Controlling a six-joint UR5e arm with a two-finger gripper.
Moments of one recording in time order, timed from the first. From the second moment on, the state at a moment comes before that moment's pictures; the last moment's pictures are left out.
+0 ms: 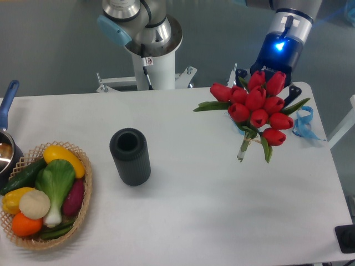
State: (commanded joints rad) arm 2.94 -1.67 -1.72 -1.00 0.57 1.30
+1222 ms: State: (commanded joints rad) arm 2.74 -1.62 -1.69 -1.02 1.37 1.25
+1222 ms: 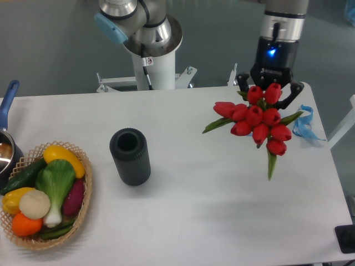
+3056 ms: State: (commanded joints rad) arm 2.55 -2.16 -1.53 -0.95 1.72 1.21
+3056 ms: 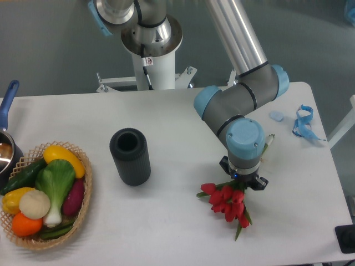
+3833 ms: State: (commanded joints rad) arm 2.77 -1.83 -1.45 -1.11 1.48 1.48
